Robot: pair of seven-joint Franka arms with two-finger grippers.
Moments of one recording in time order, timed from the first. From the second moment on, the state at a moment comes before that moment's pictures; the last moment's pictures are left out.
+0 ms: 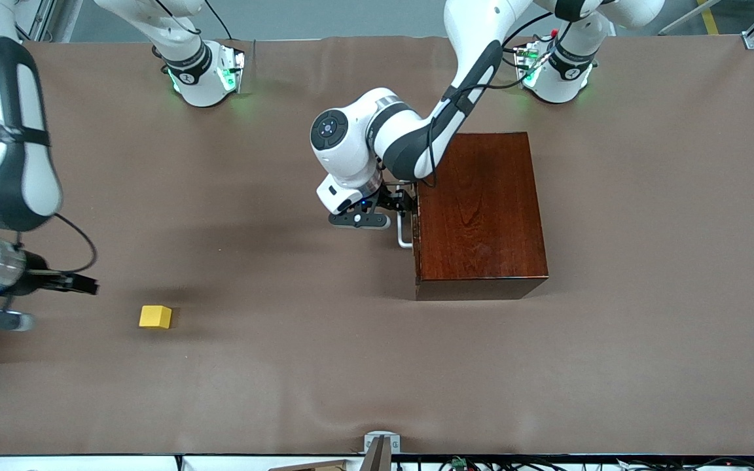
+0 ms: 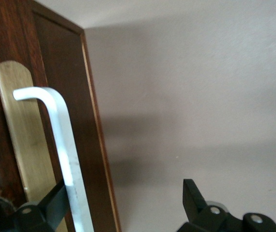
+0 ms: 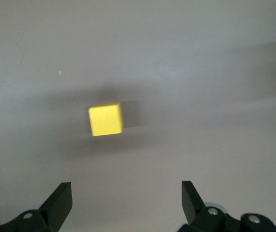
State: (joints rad) left arm -0.93 0.76 0.06 -1.27 0.12 1.89 -0.78; right arm -0.08 0.48 0.00 -1.51 -0.03 1.92 0.03
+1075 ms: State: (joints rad) left arm -0.94 0.78 0.04 -1.27 0.04 2.15 -0.82; right arm -0.04 0.67 0.00 -1.51 -0.03 2.09 0.03
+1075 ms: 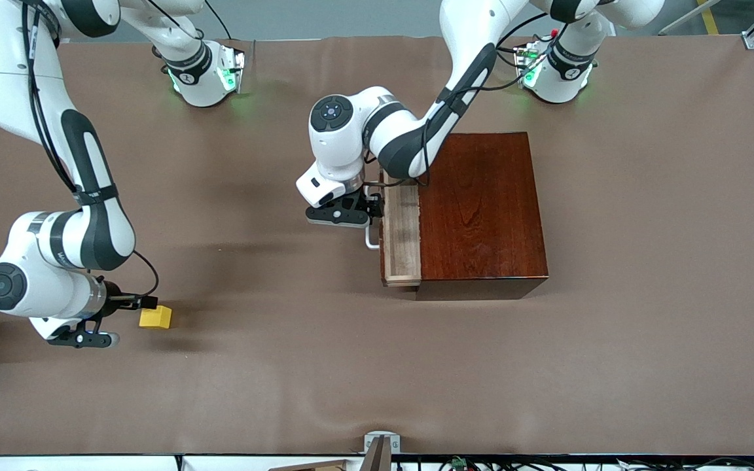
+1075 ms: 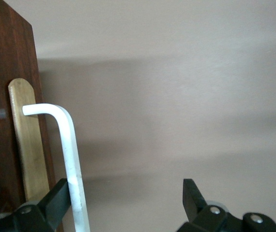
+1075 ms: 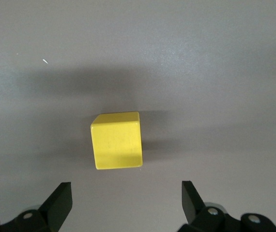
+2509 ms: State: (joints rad) left arm -0.93 0.79 -0.01 -1.25 -0.07 2.31 -0.82; right arm -0.03 0.77 0.00 -1.54 -0.03 2.26 0.03
